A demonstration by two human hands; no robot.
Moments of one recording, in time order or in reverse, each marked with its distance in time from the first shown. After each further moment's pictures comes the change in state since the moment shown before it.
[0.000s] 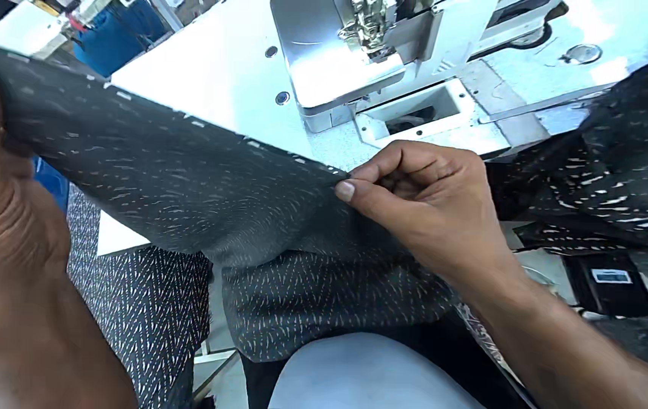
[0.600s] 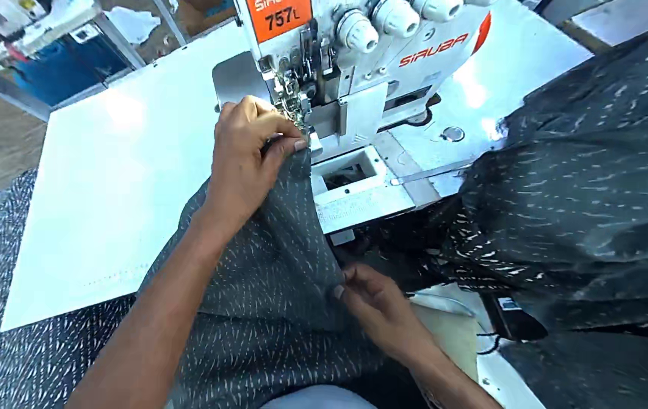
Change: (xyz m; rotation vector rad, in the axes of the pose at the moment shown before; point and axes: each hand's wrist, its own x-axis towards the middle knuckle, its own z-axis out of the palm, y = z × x) left_hand 0.019 -0.047 0.245 0.280 -0.423 0.294; right_hand -0.096 0.077 -0.060 -0.056 -0.039 0.419
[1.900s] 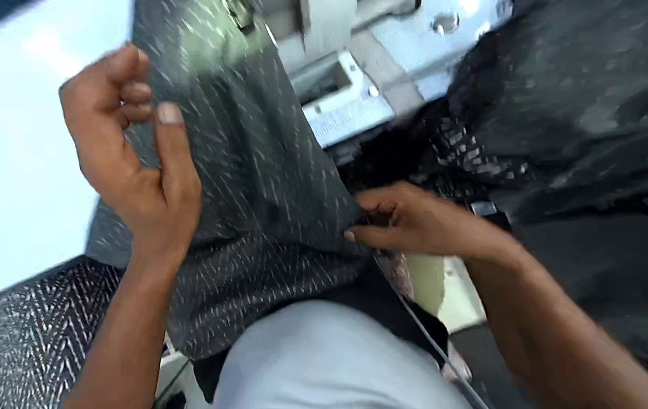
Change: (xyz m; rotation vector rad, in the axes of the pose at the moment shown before) left_hand -0.090 0.021 -0.020 -0.018 0.207 0.019; right_hand -0.001 -0.032 -0.069 -0.322 -0.407 -0.101
